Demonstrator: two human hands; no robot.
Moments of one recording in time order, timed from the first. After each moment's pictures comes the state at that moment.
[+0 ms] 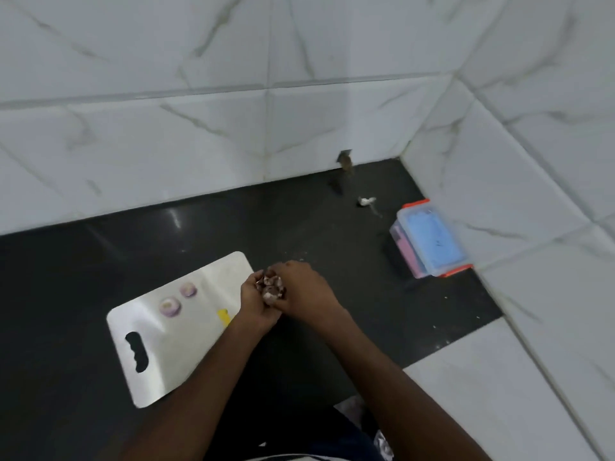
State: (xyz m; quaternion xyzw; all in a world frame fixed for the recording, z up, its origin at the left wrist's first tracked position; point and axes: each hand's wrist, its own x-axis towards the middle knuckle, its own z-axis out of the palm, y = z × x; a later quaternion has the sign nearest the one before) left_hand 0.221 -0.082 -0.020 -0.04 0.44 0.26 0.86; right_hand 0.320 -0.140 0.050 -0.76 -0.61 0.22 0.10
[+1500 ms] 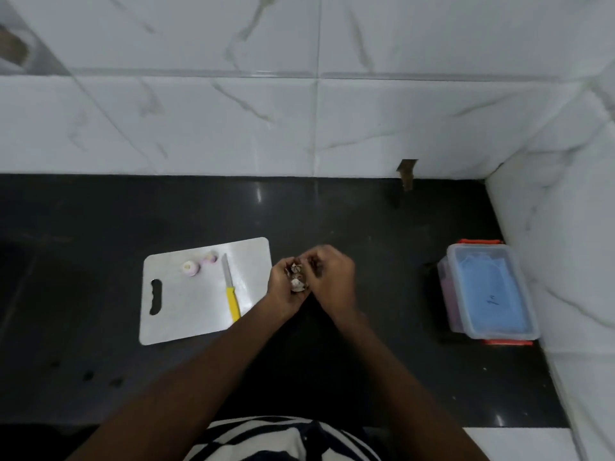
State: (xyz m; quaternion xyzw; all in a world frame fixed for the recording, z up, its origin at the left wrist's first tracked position) left_hand 0.298 -0.087 -0.035 -0.03 0.50 0.37 0.78; right_hand 0.408 -0.124 0.003 -0.67 -0.60 0.21 0.39
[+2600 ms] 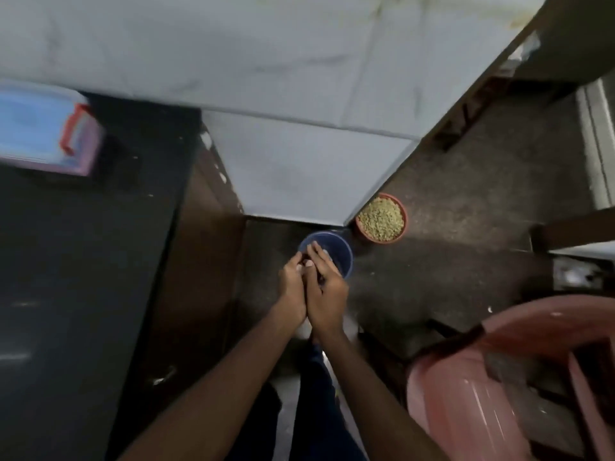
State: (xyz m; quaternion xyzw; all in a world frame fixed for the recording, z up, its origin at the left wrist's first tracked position) left_hand 0.371 -0.585 -0.110 0.36 0.44 -0.26 0.78; right_hand 0.325 -0.643 -0.105 -0.83 0.20 -0.04 0.53
